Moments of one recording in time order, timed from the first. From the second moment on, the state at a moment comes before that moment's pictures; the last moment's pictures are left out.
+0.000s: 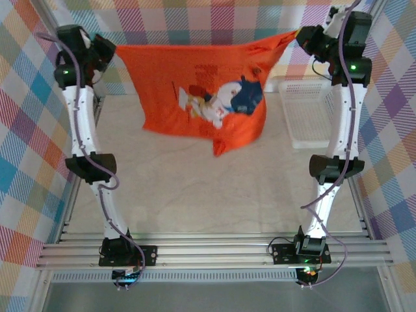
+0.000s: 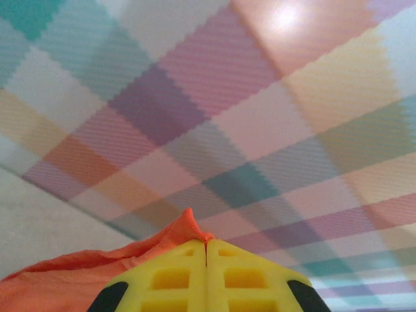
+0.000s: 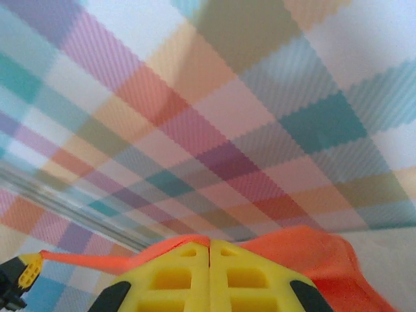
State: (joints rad) left arm 0.19 2.22 2.84 -0.89 0.37 -0.84; right arm -0.07 2.12 2.84 -0.89 -0.57 0.62
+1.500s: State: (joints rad) left arm 0.16 0.87 0.62 -0.74 0.22 -0.76; right arm 0.04 0.69 0.47 -0.66 -0.45 0.63
